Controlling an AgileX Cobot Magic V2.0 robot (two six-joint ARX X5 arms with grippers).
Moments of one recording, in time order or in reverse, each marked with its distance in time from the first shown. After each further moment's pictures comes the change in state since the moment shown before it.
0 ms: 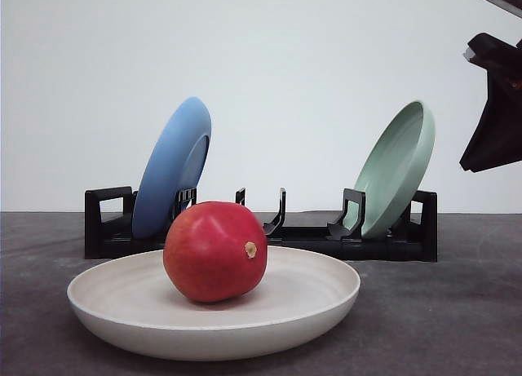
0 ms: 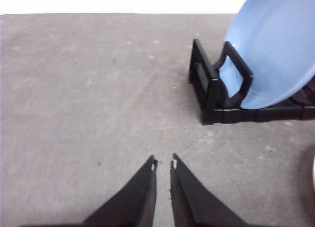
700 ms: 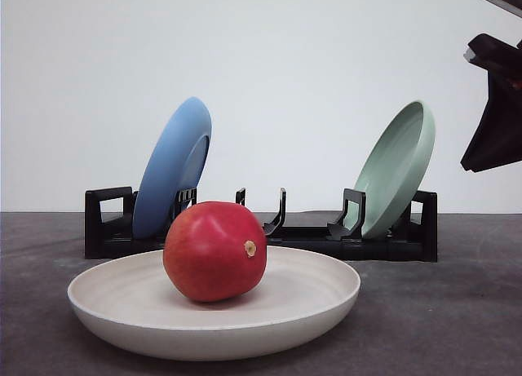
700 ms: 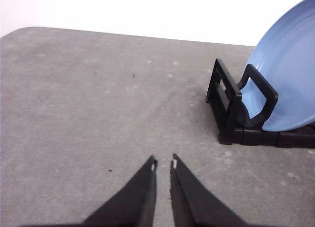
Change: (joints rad) left_arx 0.002 -0.100 -0.128 0.138 -0.063 -0.074; right_arx -0.001 0.000 0.000 0.001 0.004 0.000
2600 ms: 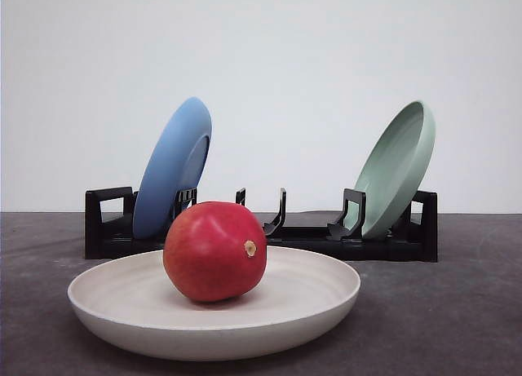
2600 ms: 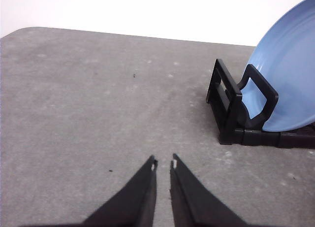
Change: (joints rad) left_arx 0.000 0.000 0.000 0.000 -0.002 0.000; right_arx -0.259 -0.900 -0.493 0.107 0.161 -0.234
